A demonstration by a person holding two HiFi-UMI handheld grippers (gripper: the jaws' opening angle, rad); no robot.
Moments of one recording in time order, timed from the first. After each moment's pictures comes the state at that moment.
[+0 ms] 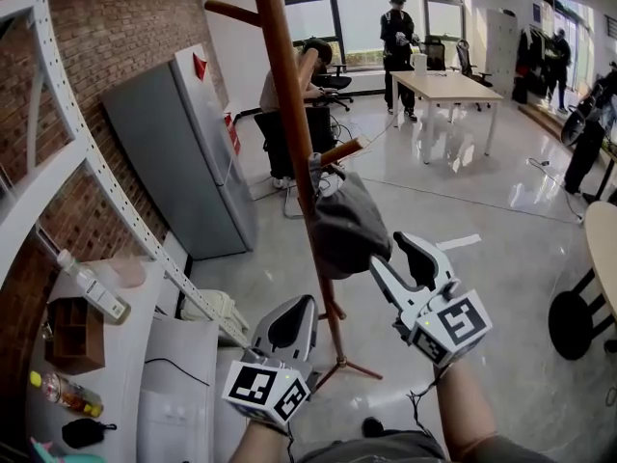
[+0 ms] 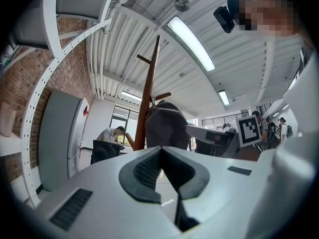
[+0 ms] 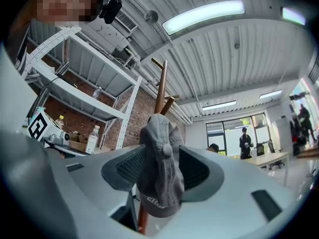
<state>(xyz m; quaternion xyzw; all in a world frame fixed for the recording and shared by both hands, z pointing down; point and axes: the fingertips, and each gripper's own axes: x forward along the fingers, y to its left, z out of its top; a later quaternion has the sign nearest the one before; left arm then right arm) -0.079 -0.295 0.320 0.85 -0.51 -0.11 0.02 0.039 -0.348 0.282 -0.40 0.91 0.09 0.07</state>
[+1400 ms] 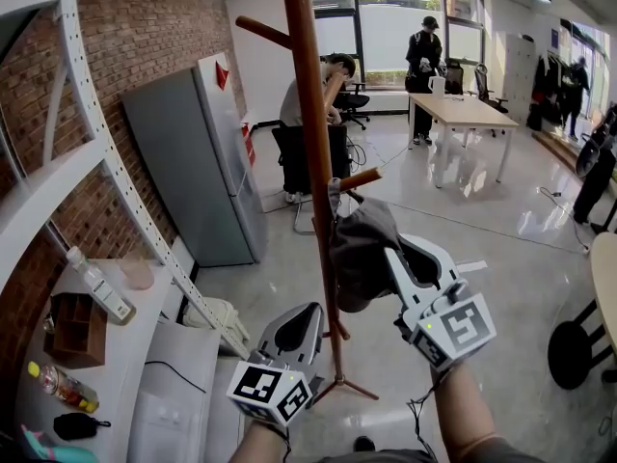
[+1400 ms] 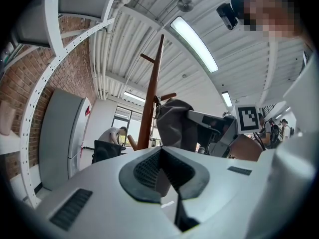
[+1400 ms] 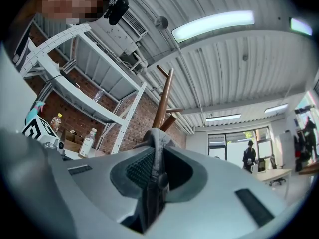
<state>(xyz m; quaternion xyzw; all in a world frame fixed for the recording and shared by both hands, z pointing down) -0.083 -0.316 0.316 0.85 -0.52 -0.12 0.02 0.021 -0.354 0.198 -0.39 0.90 0.17 0.10</state>
